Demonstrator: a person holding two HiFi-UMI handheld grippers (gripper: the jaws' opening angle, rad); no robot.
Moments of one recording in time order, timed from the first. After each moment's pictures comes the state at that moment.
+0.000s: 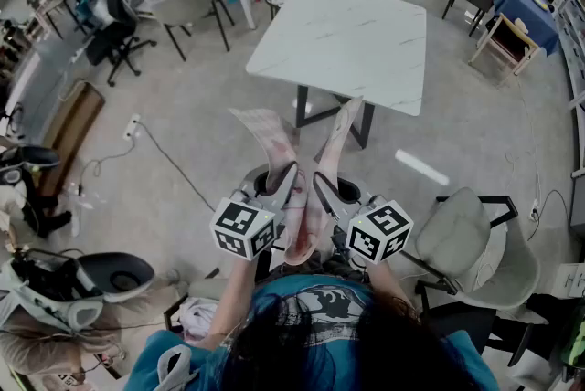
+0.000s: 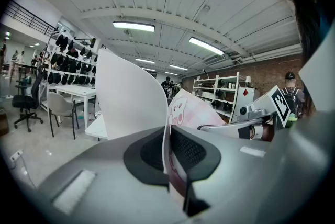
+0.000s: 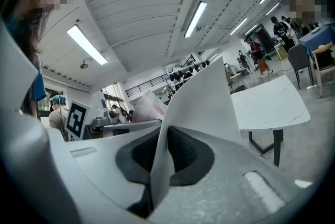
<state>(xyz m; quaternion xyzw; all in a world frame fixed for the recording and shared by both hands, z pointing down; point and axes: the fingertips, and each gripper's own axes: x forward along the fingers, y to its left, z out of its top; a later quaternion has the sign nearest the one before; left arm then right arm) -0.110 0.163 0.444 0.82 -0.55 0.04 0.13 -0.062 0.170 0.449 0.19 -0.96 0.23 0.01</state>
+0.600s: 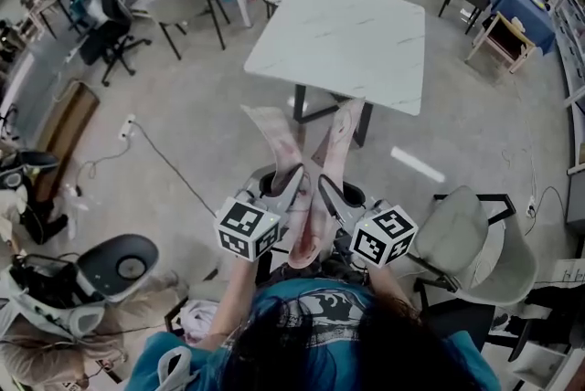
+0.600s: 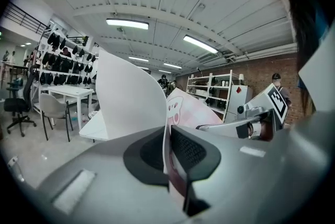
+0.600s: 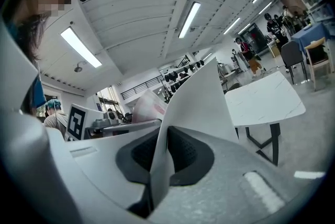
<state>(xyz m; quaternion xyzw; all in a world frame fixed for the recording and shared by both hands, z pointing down) -0.107 0.157 0.443 0.84 -0.52 0.05 0.13 -0.062 0.166 0.451 0.21 -0.94 0.25 0.00</state>
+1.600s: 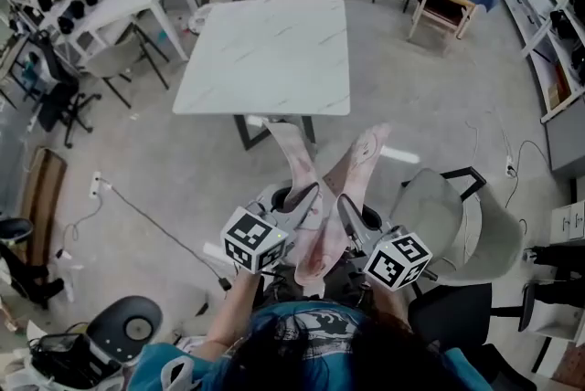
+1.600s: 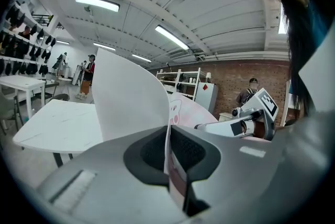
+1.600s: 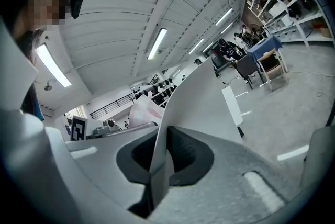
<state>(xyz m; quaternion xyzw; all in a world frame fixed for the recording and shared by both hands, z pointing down) 0.091 0.099 0.433 0.93 -0.35 0.07 0.13 0.144 0.121 0.449 0.38 -0.87 0.30 -0.07</state>
